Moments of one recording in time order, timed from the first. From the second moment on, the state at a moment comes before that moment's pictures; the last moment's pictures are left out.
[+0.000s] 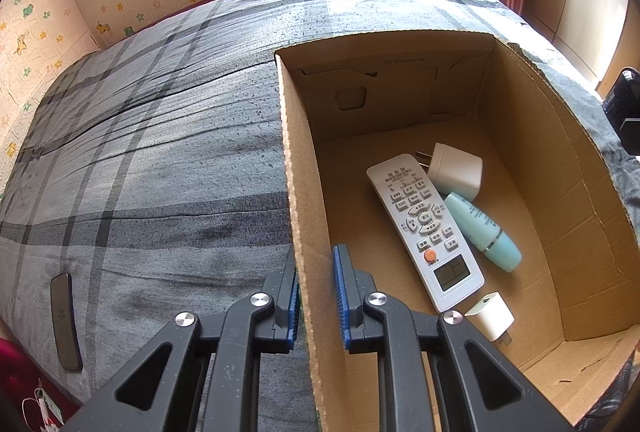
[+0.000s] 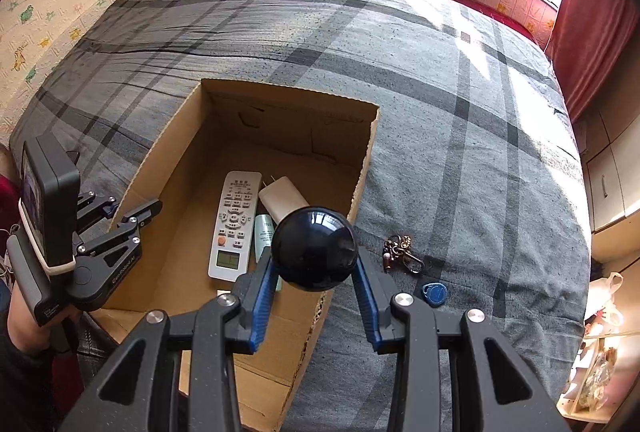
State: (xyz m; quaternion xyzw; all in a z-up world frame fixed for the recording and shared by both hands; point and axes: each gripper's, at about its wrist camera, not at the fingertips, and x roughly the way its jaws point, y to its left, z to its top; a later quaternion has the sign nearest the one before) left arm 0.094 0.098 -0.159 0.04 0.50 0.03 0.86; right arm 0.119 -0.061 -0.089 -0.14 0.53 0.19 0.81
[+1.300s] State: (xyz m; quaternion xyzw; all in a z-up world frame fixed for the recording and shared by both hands) left arm 0.093 0.098 -0.159 0.04 0.50 0.03 0.86; right arm 0.175 0.021 -0.209 -0.17 0.61 0.17 0.75
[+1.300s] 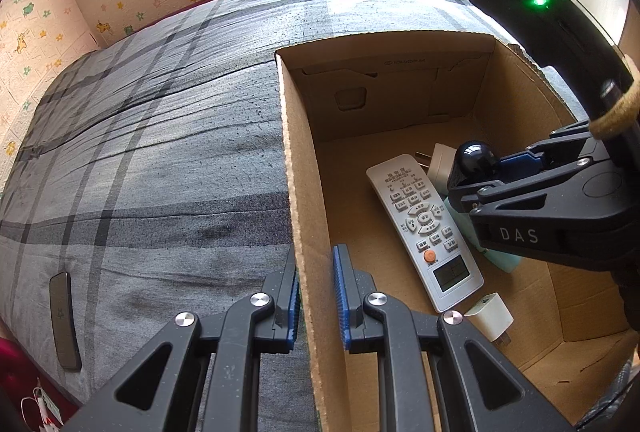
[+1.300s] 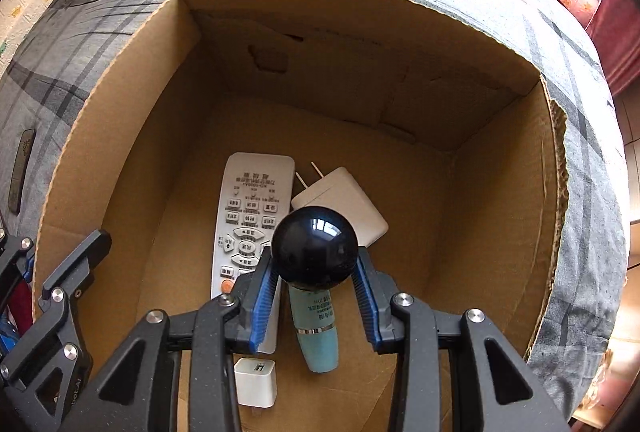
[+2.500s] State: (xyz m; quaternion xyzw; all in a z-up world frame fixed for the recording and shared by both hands) left arm 0.096 0.098 -0.158 0.05 0.50 0.03 0.86; right arm 0.153 0.017 -0.158 -0.15 0.56 0.19 0.79
